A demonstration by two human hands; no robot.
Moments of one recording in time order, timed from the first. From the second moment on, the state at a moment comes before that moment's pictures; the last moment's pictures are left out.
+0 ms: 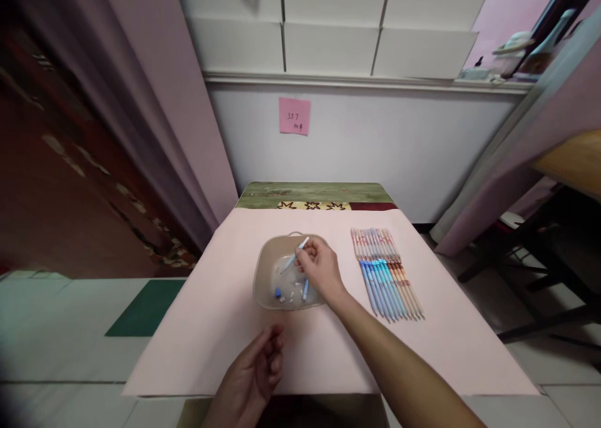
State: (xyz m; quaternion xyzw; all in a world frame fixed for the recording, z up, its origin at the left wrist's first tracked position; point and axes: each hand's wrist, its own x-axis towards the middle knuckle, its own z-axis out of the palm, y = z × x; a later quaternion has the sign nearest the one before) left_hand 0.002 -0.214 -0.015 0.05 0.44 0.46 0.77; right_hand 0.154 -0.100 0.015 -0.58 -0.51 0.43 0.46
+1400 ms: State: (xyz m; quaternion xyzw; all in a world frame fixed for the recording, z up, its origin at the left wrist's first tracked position) left_hand -0.016 -0.217 -0.013 0.12 0.47 0.47 0.74; right_hand 0.158 -0.059 0.003 -0.70 -0.68 0.21 0.02
